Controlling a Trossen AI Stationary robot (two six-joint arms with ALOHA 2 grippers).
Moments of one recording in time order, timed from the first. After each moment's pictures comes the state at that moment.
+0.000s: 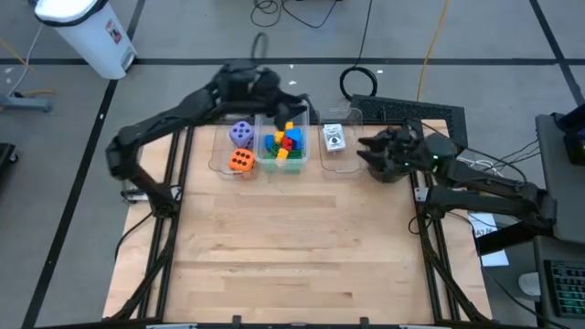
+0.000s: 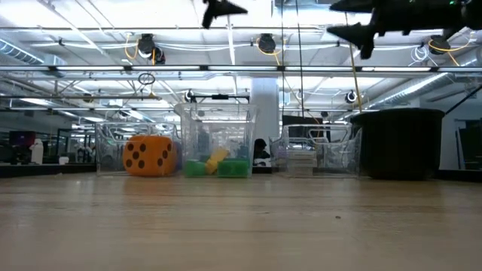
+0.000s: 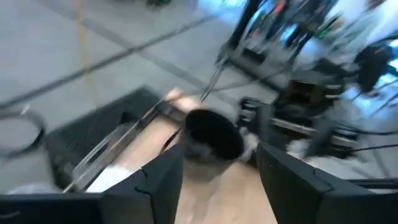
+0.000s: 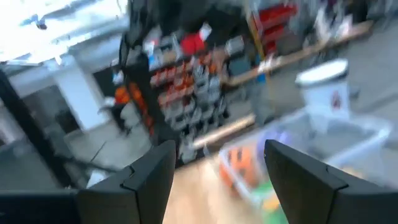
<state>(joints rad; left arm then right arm) 0.45 1.64 1.75 -0.42 0.23 -0.30 -0.43 0.68 0.49 0.28 -0.23 0.40</state>
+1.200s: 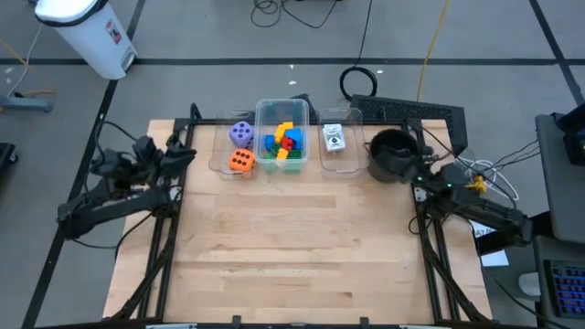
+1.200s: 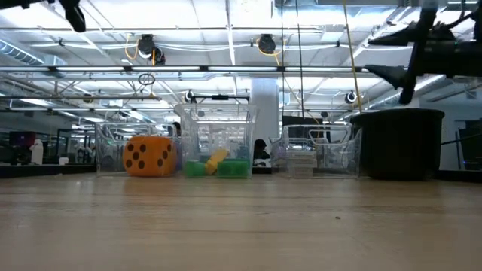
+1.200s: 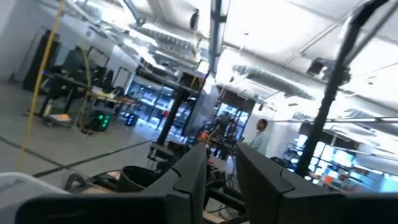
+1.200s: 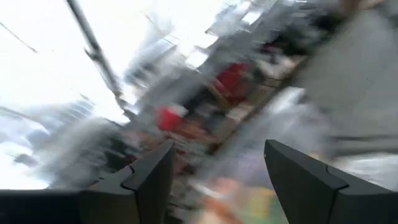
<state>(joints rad) 0.38 0.15 0.45 0.08 0.22 -0.48 -0.42 0.02 0.02 0.25 0.16 0.68</state>
